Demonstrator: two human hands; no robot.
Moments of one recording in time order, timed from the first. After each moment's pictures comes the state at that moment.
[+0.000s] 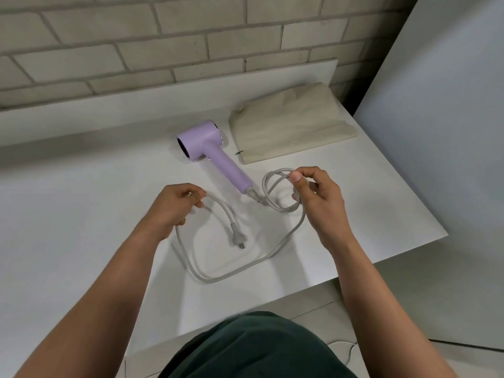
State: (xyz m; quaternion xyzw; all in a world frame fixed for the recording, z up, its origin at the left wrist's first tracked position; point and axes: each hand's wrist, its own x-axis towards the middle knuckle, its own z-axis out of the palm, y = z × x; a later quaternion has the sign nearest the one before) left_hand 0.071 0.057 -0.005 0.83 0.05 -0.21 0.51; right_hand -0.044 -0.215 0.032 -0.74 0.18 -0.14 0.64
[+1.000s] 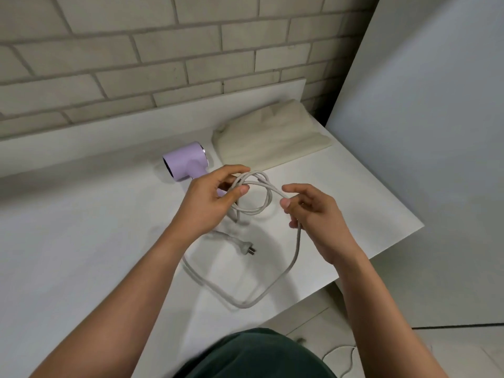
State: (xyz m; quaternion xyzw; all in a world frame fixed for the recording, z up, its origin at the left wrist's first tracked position) left_hand 0.057 -0.001 0.059 0.78 -0.28 -0.08 0.55; right_hand -0.065 -0.200 0.050 -0.71 0.20 -0.09 0.67
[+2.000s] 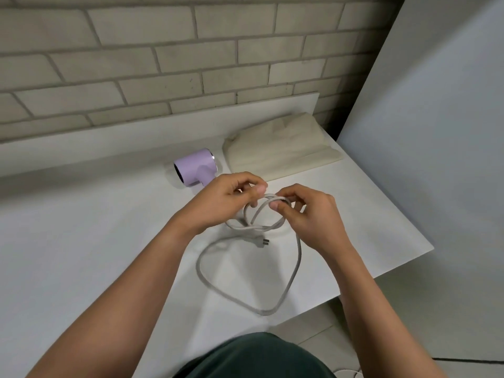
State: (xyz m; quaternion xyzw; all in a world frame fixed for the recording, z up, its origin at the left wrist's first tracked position) left_hand 0.061 -0.018 0.085 0.79 -0.29 -0.22 0.50; right_hand -0.038 -0.208 0.062 -0.90 0.10 -0.15 0.39
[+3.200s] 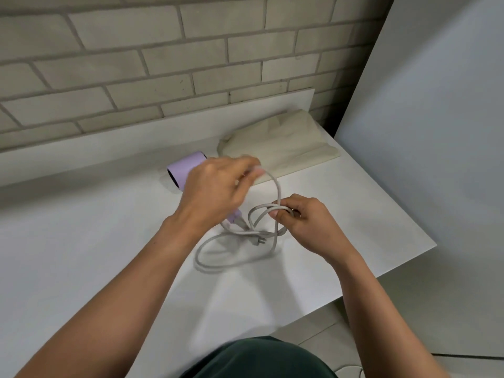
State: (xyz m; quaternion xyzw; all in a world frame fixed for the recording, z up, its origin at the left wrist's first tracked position) left_hand 0.067 -0.035 0.102 0.83 -0.40 0.23 0.30; right_hand -0.040 -0.219 0.057 -0.87 0.12 -0.03 0.48
